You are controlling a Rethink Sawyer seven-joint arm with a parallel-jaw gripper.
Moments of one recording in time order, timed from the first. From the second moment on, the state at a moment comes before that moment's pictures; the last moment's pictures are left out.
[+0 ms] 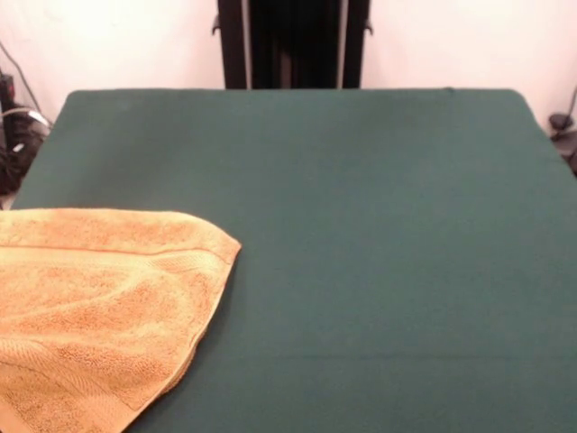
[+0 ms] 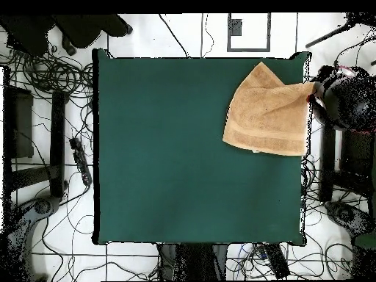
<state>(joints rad) -0.79 -0.63 0.56 1.13 -0.62 0.83 0.44</state>
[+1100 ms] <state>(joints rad) -0.70 -0.72 0.41 1.28 -0.44 0.78 0.45</state>
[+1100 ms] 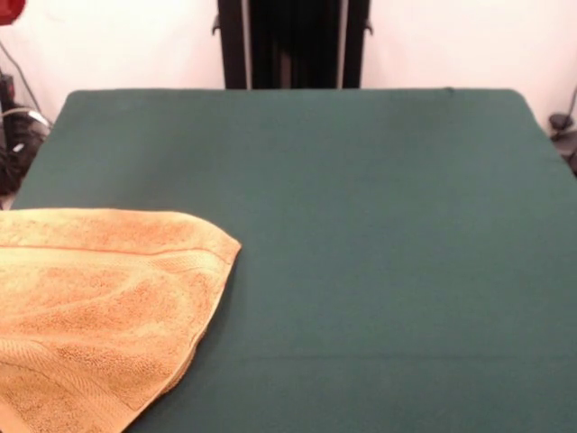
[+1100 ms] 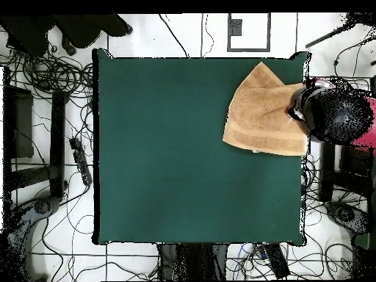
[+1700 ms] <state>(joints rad) -0.62 -0.75 0.33 1.36 -0.37 0.72 0.45</state>
